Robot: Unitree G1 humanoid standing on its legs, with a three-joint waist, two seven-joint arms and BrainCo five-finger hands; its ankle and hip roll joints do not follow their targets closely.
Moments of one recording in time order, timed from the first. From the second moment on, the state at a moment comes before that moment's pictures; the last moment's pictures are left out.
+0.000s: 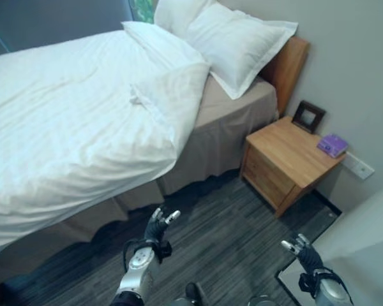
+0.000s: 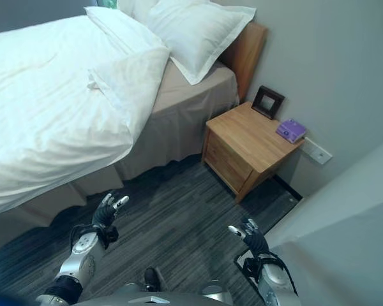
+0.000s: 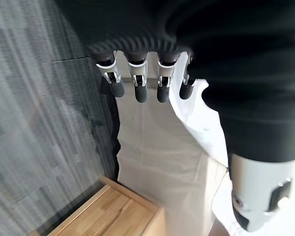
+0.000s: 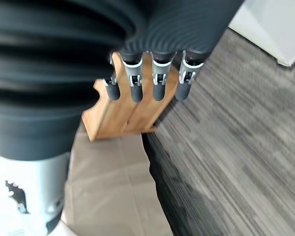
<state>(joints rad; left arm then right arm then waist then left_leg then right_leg) -0.06 0.27 -0.16 0.58 -0.55 -0.14 0.08 0.20 -0.33 0.21 0.38 0.48 -0.09 -0.01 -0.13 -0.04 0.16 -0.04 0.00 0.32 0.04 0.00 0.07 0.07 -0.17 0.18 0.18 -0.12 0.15</state>
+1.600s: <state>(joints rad) -0.06 0.31 -0.14 0.58 -0.56 -0.12 0.11 0.13 -0.33 0.16 0.42 0.51 -0.11 -0.04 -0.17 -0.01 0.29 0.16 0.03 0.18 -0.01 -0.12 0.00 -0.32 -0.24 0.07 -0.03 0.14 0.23</state>
